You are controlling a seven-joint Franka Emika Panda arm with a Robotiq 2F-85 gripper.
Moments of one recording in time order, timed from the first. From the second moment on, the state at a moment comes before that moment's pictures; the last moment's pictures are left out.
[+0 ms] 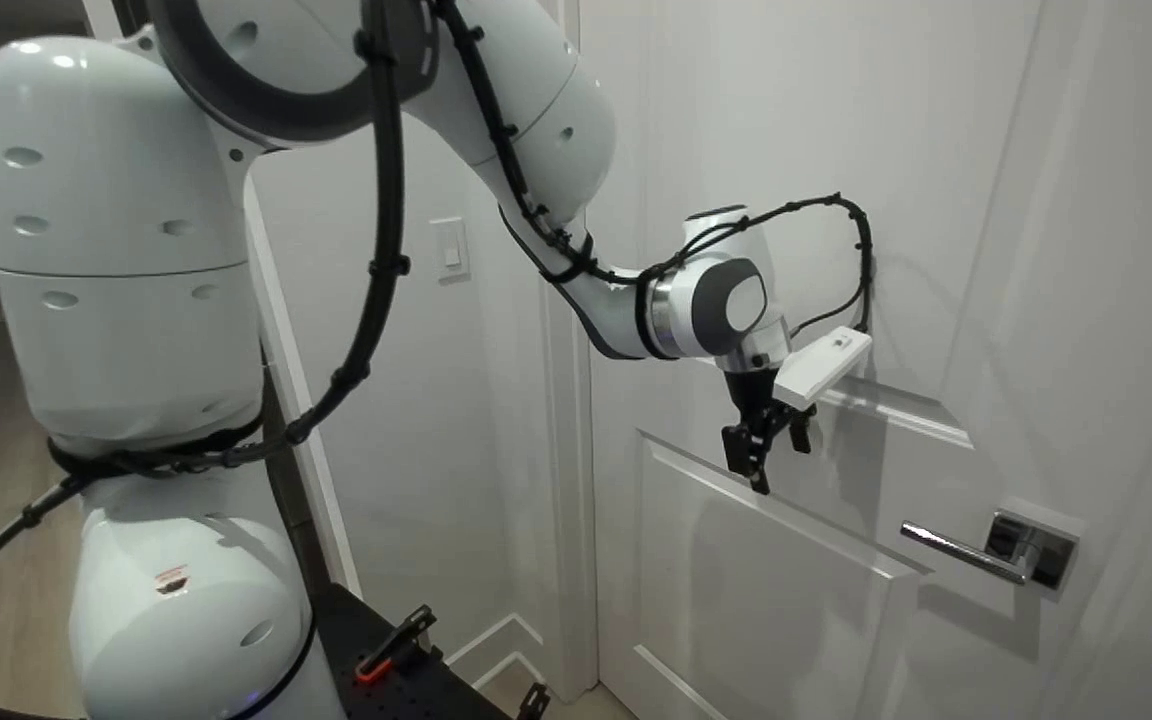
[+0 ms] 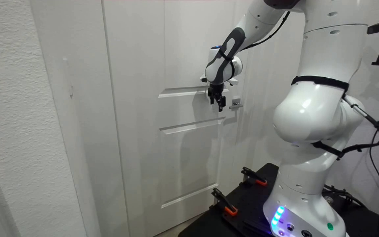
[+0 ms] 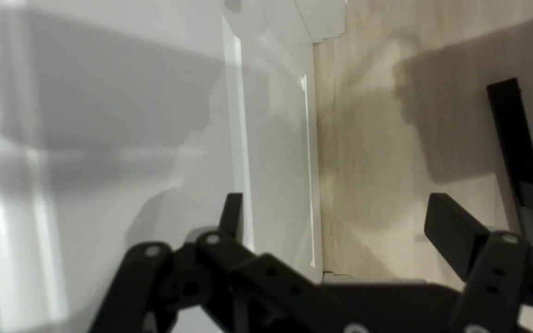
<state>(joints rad) -0.31 0.13 -0.13 -2.25 -0.37 2.61 -1.41</state>
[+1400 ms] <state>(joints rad) -0.16 -0.45 -0.20 -2.38 -0.38 1.92 -1.61</state>
